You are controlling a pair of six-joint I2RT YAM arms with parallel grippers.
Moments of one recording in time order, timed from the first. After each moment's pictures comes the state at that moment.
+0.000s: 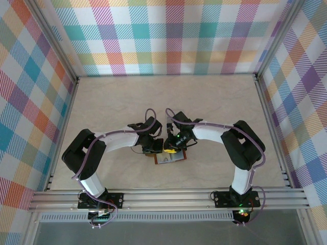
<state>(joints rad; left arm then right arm) -0.71 1.70 0.96 -0.49 0.27 -0.66 0.71 1.83 1.06 -0.44 -0.55 0.79</state>
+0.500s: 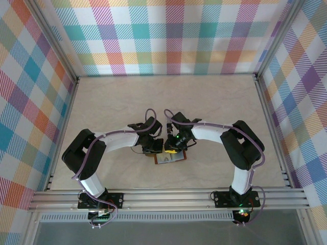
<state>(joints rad) -0.71 1.70 0.96 -0.49 0.27 -0.66 0.71 1.84 1.07 -0.49 -0.49 0.75</state>
